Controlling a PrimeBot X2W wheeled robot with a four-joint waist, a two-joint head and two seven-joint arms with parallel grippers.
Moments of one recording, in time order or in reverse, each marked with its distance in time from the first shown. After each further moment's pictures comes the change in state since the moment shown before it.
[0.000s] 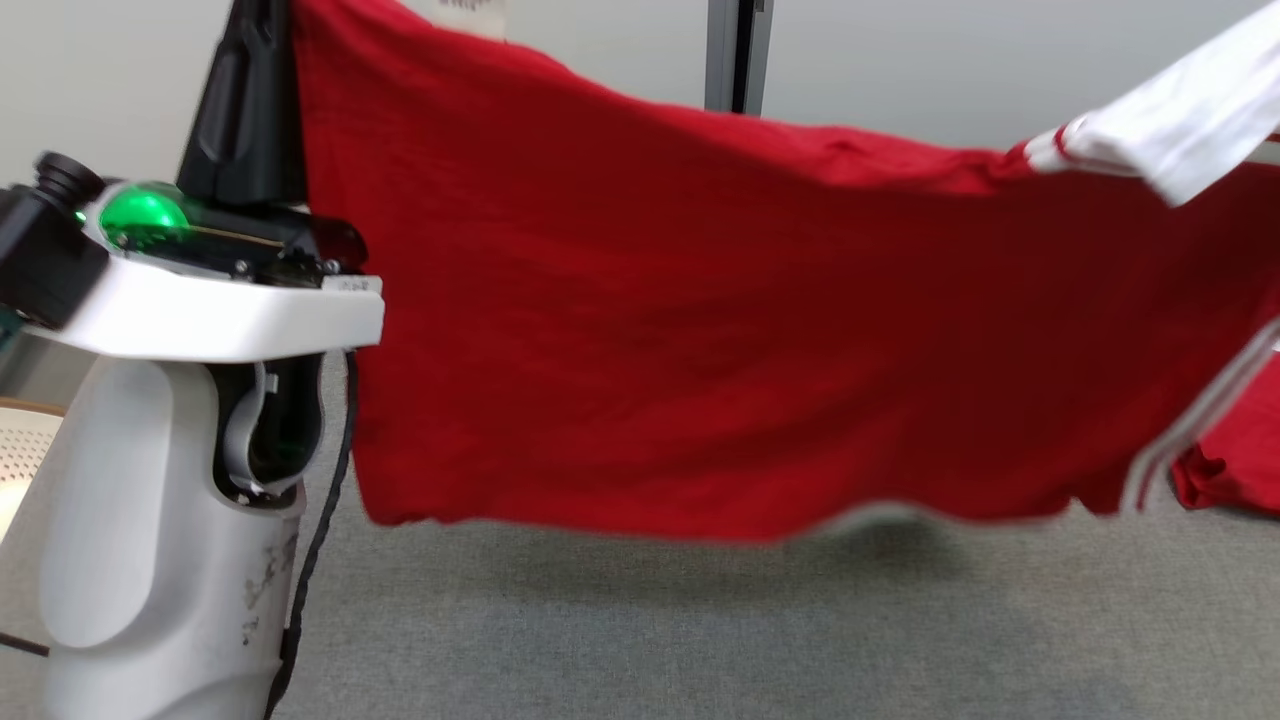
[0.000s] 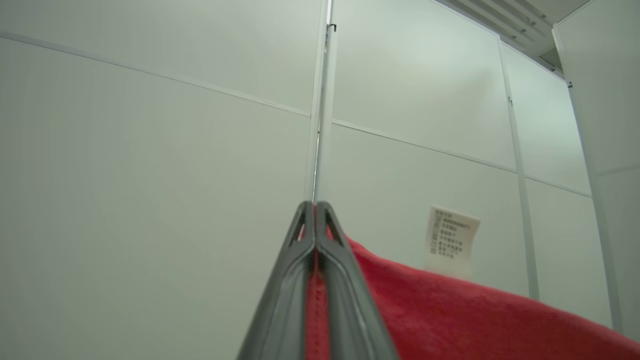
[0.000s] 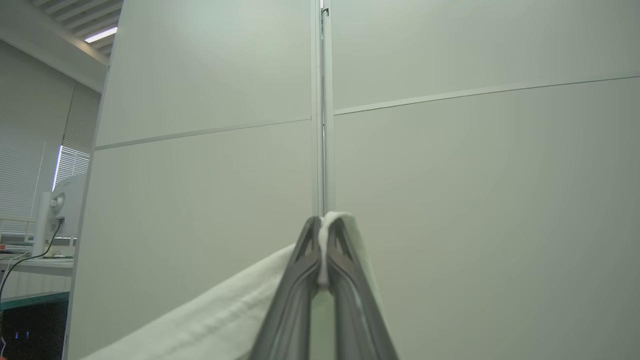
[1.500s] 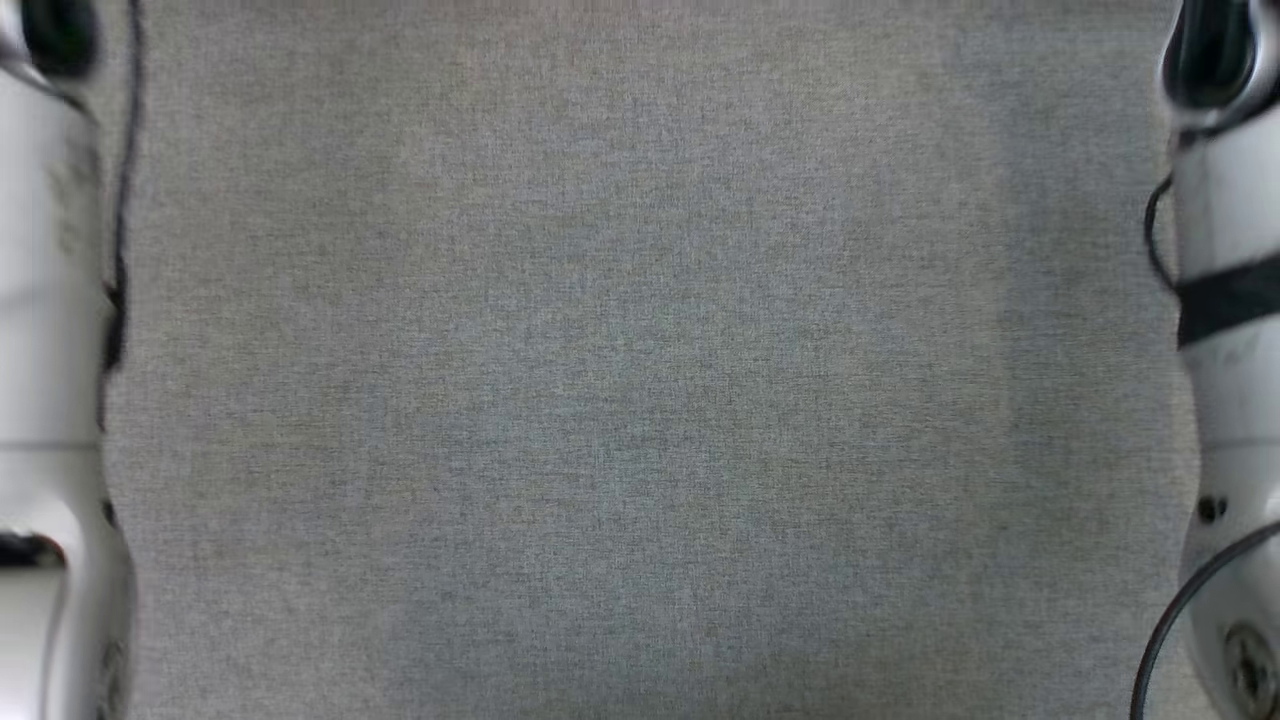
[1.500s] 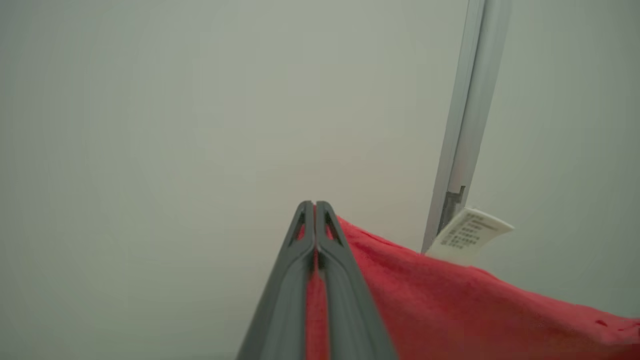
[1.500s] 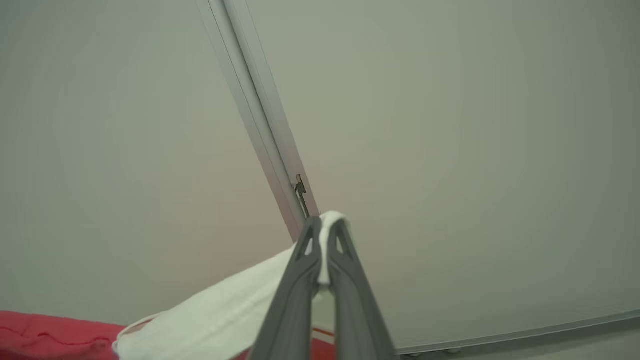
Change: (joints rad) left arm -0.705 0.084 0.032 0.709 0.115 -0.035 -0.056; right arm -0.706 0.235 0.037 0.857 -0.151 0.000 -0.294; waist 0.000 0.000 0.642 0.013
